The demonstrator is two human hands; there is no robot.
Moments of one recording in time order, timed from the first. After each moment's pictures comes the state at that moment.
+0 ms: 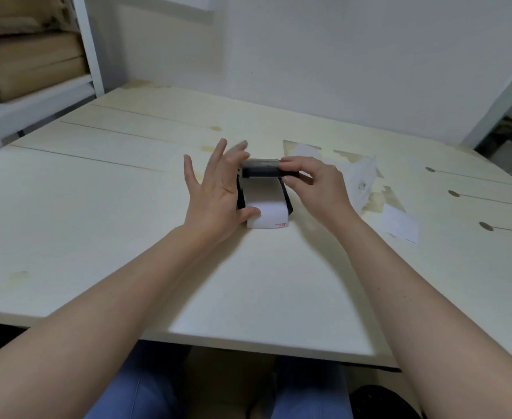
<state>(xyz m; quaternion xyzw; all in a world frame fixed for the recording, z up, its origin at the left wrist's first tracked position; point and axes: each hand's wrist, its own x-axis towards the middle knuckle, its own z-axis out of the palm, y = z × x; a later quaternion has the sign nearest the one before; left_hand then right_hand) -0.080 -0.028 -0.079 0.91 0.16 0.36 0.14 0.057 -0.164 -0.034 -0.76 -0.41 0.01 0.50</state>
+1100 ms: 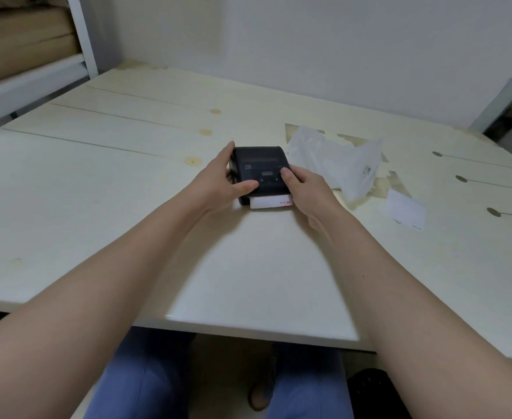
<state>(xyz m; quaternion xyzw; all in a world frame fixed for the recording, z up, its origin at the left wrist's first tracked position) -0.071 -0.012 -0.069 0.80 0.21 0.18 0.54 0.047 -0.153 -0.063 -0.79 -0.28 0.18 0.52</state>
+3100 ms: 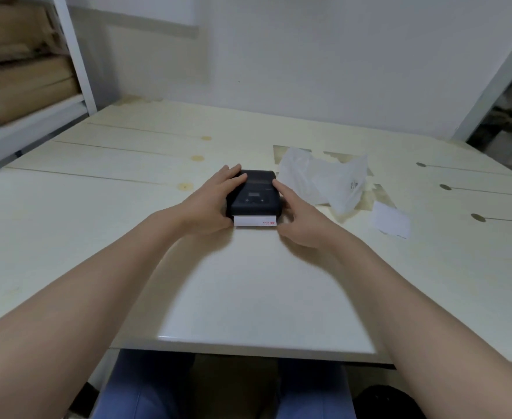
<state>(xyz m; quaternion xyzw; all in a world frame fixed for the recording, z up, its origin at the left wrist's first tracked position) -0.068 0.001 -0.065 0.95 0.09 0.12 0.27 0.050 -0.189 -0.054 -0.83 -0.42 0.19 0.32</state>
